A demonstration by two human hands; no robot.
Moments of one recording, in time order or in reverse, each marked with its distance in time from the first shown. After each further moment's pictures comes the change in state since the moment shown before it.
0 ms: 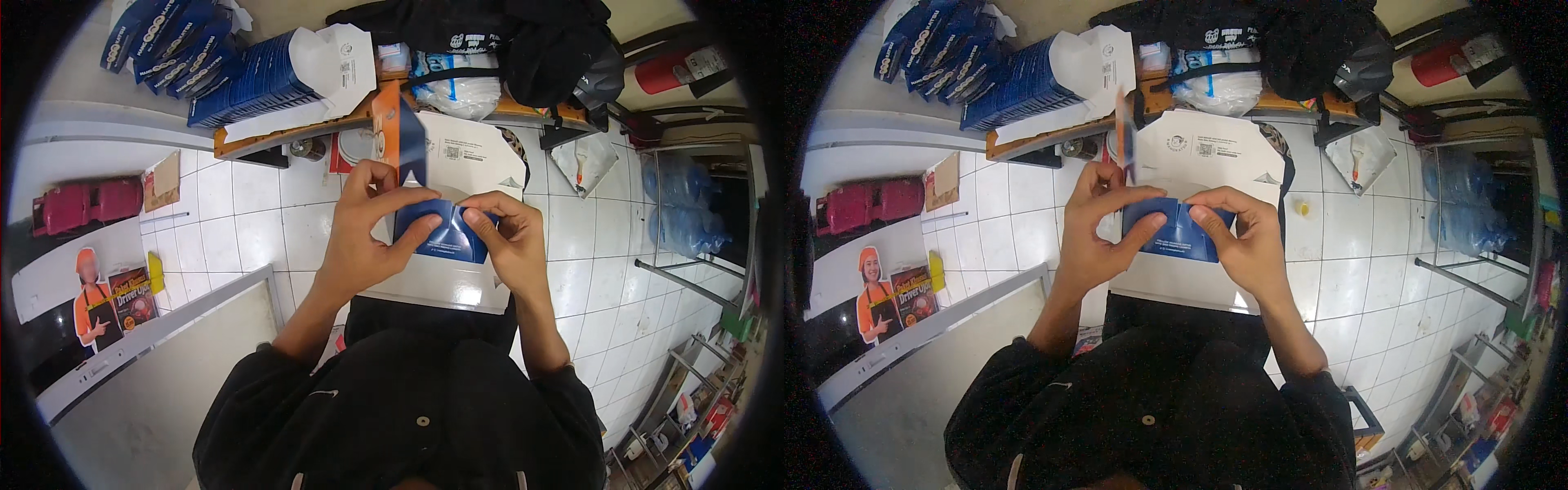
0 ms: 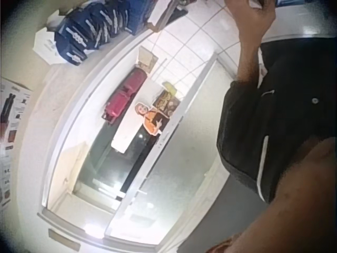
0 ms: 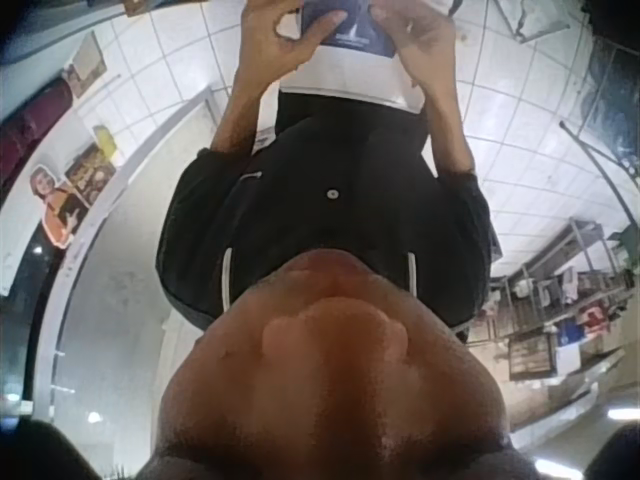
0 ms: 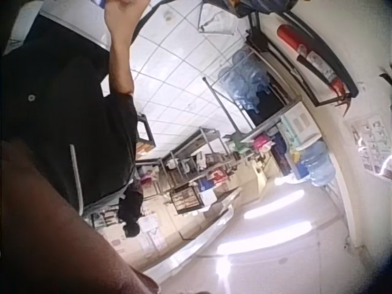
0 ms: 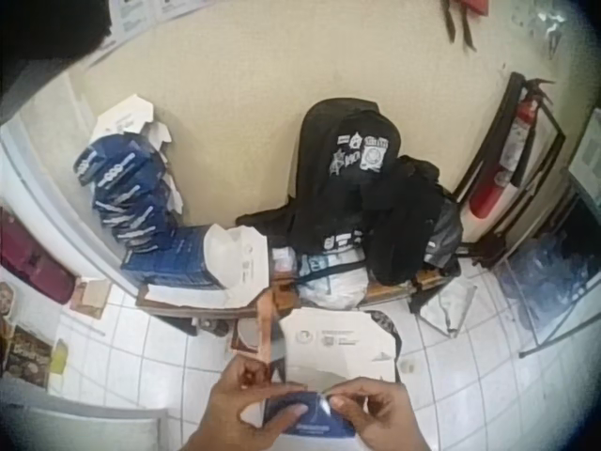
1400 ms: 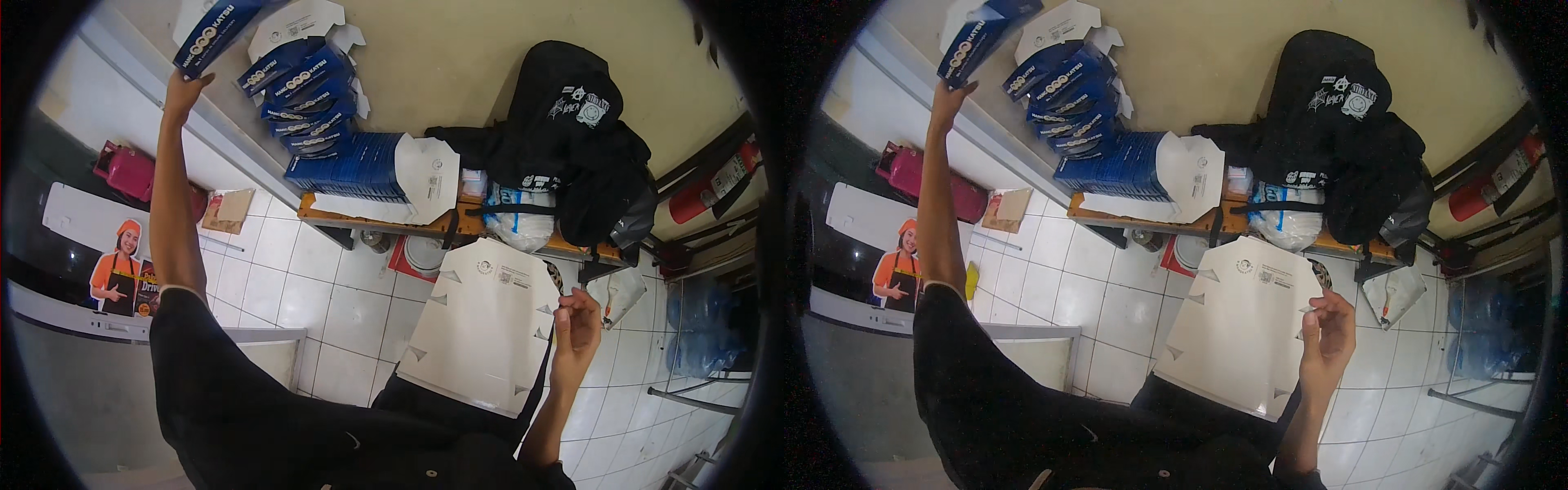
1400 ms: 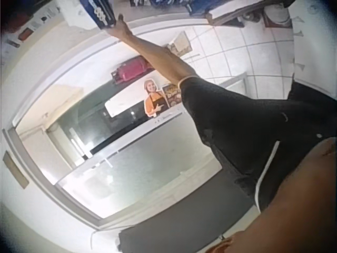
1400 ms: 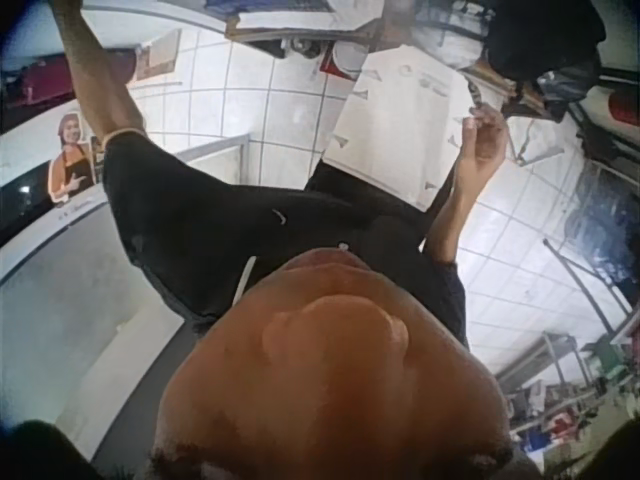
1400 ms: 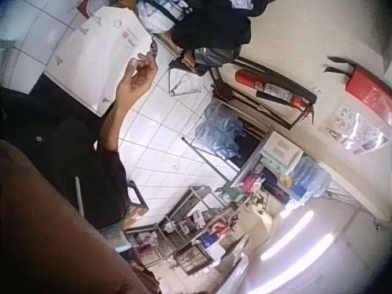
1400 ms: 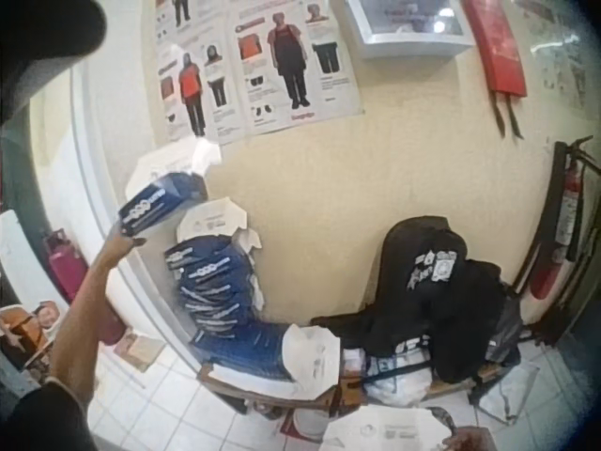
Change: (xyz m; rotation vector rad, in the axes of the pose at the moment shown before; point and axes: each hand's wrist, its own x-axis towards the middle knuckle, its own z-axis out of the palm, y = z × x) left_hand 0.160 -0.097 -0.532 0.698 0.704 -0.052; right_hand 0.005 -0.022 -0.013 -0.107 0.346 -0.347
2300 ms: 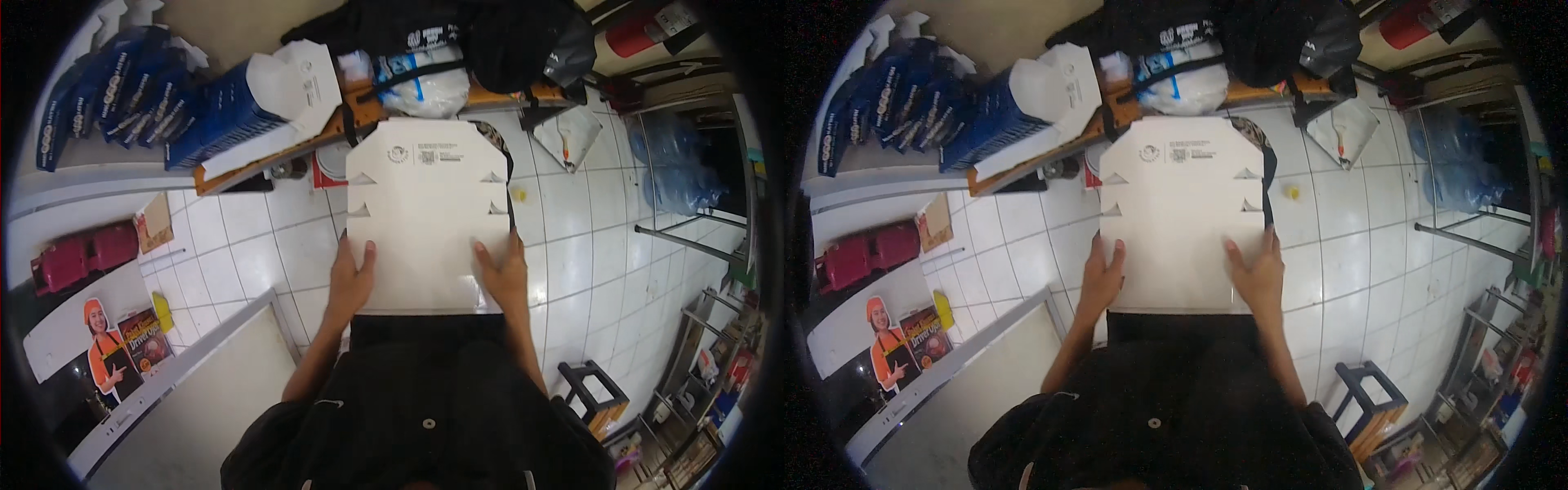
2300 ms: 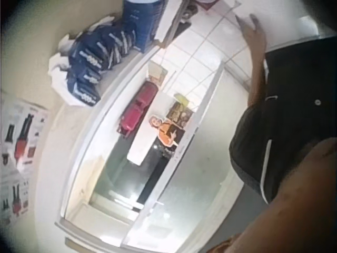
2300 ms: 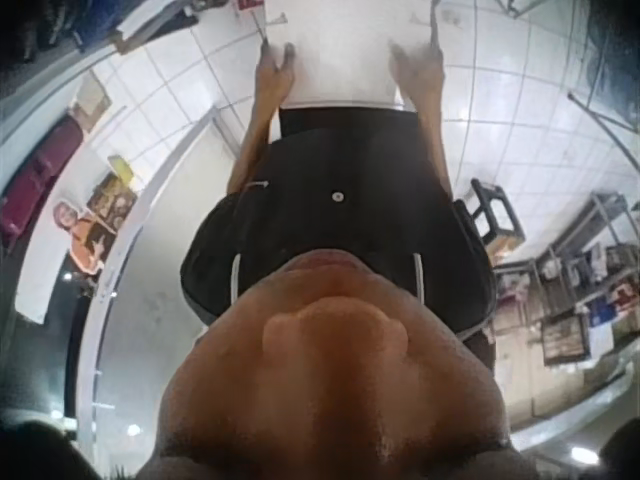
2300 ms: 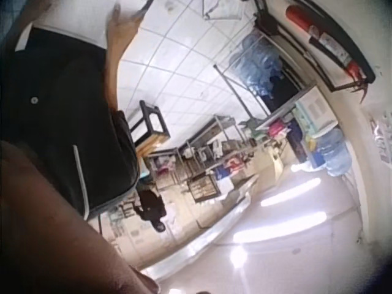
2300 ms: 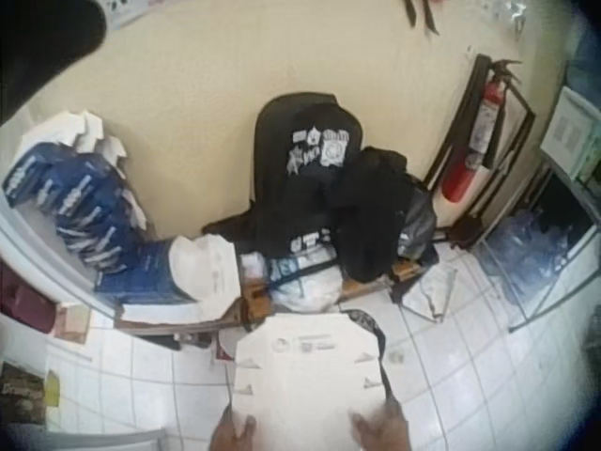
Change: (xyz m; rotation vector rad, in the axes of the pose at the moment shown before) left_hand -0.551 0.250 0.190 -0.528 -0.991 -0.632; right_hand -0.103 0.124 -0.045 -0.816 0.003 0.457
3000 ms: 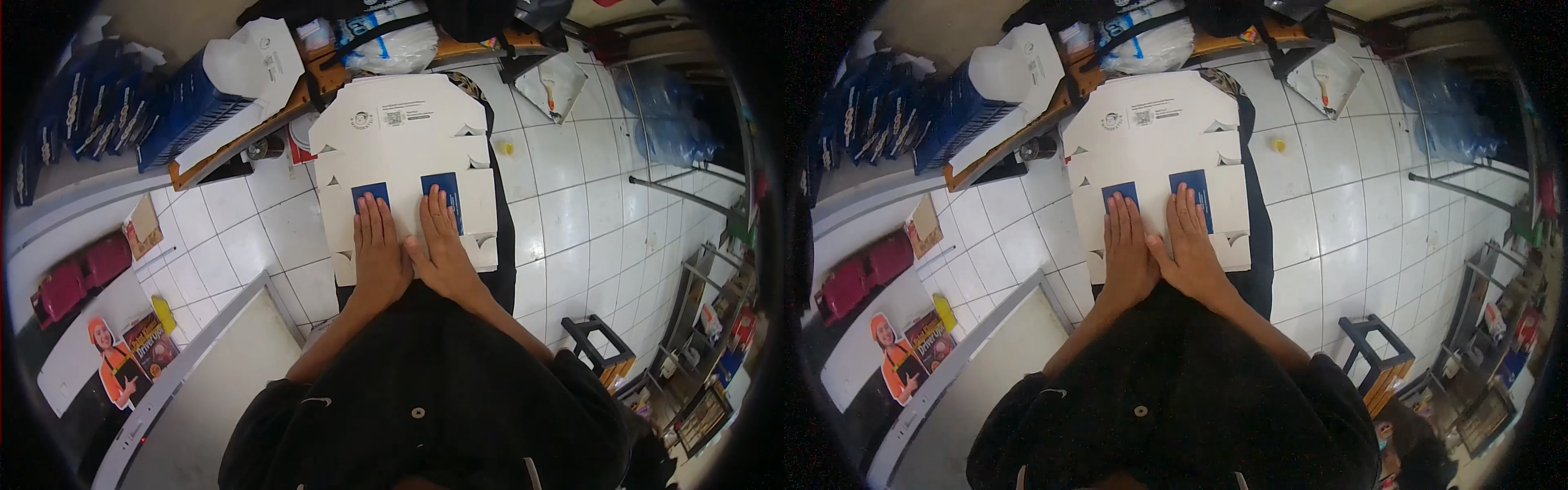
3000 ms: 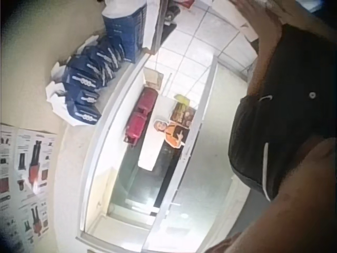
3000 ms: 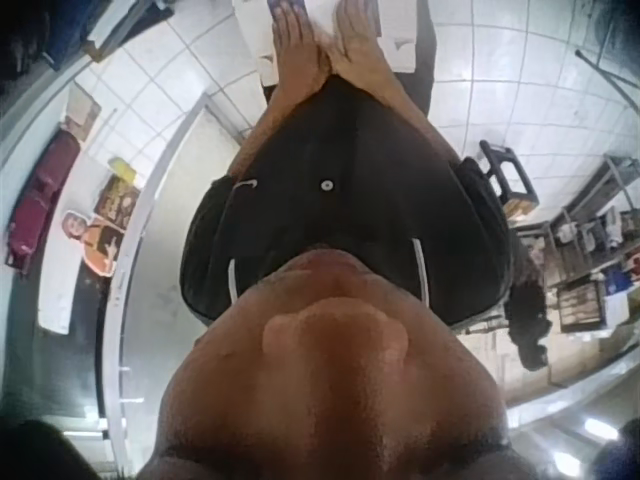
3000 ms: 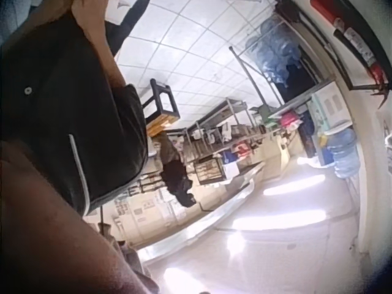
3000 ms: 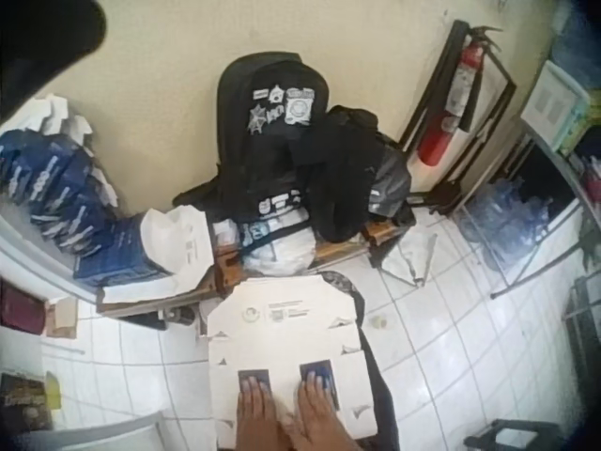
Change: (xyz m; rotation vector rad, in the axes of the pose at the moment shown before) left_hand -0.046 0.016 0.068 0.724 -0.117 0.560; right_hand -0.045 -0.036 0.038 0.099 -0.308 -0.403
